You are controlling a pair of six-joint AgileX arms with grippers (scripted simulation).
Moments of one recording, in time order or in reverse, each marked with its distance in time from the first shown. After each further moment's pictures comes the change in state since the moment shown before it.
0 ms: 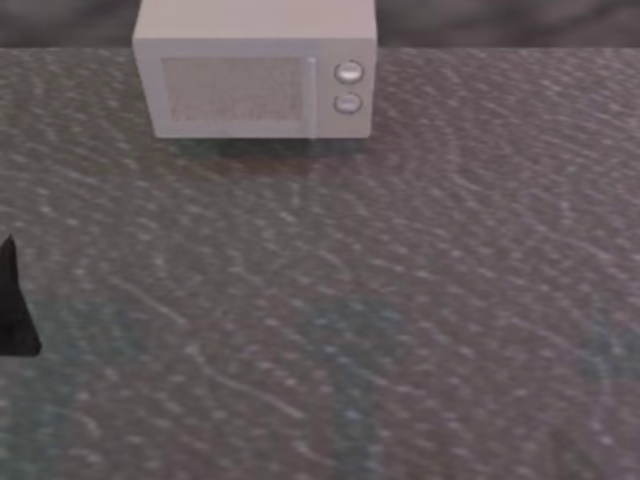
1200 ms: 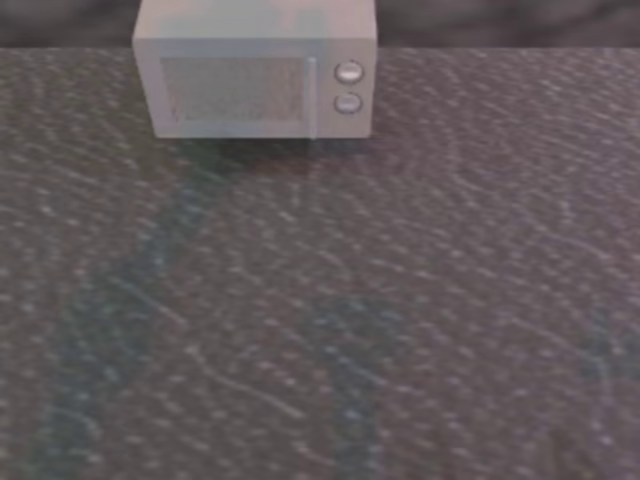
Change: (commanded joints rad) left arm -0.439 1.667 1.958 -0.816 -0.181 -0.455; right arm 0.000 0.000 0.000 0.000 0.000 0.000
